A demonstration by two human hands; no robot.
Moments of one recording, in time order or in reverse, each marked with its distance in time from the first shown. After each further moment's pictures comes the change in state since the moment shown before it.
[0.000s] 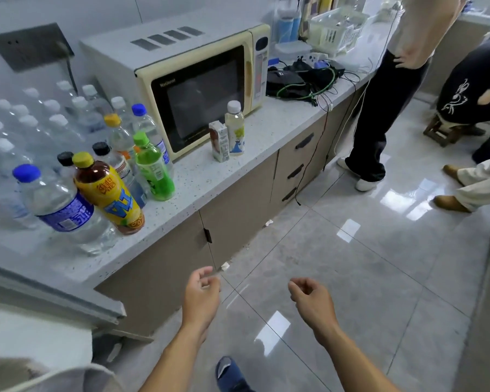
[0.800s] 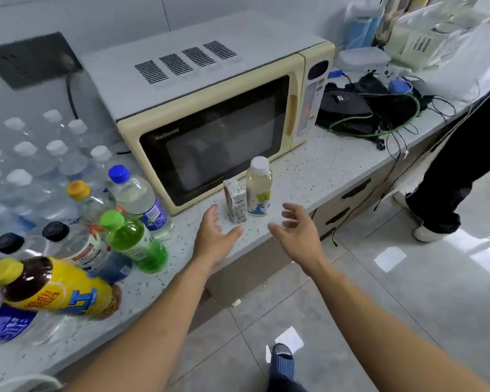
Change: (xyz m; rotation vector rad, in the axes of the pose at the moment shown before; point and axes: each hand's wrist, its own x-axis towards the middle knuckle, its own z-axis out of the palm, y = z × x) left_hand 0.268 0.222 0.096 0.186 0.084 0.123; right_hand 0.302 -0.263 0.089 -0.101 -0.275 -0.410
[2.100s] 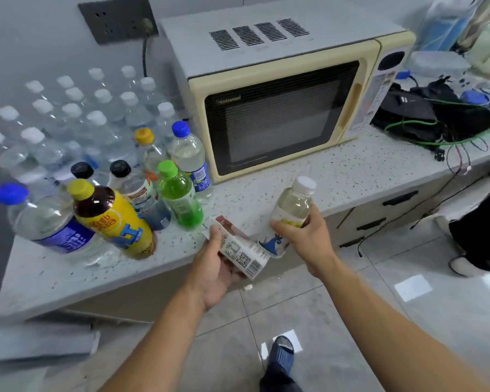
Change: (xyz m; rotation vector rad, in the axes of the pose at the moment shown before) left_hand -0.109 -0.048 -0.044 -0.921 -0.112 -0.347; right_hand -0.042 -0.015 0.035 0.288 -0.279 0.021
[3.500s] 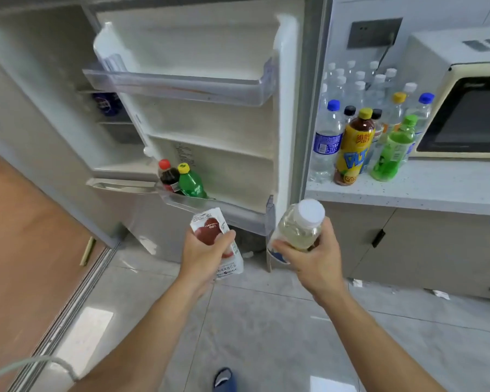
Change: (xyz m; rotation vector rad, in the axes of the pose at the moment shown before) left_hand -0.410 -0.058 -0.334 0.155 0.806 0.582; right_hand -0.413 0.041 0.290 -0.027 -0.398 -0.303
